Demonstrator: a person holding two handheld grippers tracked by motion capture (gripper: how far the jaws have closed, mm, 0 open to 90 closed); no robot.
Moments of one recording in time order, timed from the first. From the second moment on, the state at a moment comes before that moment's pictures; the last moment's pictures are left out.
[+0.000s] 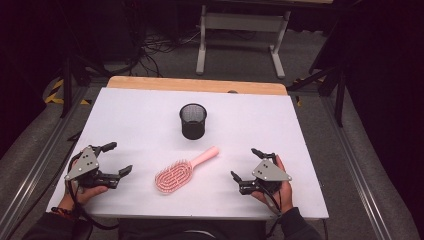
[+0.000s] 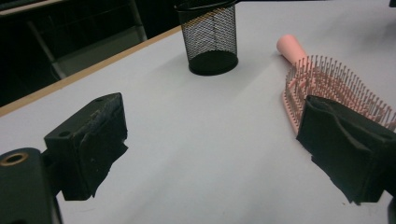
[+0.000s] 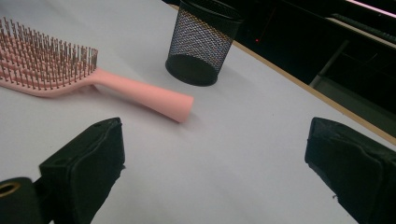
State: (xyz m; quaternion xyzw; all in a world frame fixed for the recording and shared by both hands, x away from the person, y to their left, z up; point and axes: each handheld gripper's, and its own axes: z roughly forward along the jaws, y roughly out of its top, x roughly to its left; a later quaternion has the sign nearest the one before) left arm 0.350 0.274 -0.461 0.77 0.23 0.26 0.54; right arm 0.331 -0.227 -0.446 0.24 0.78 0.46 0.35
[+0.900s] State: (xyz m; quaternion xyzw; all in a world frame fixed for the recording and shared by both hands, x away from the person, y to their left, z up) left arm 0.347 0.265 -0.471 0.80 0.22 0.24 0.51; right arm 0.364 -0.196 -0.414 0.15 0.87 0.40 0.24
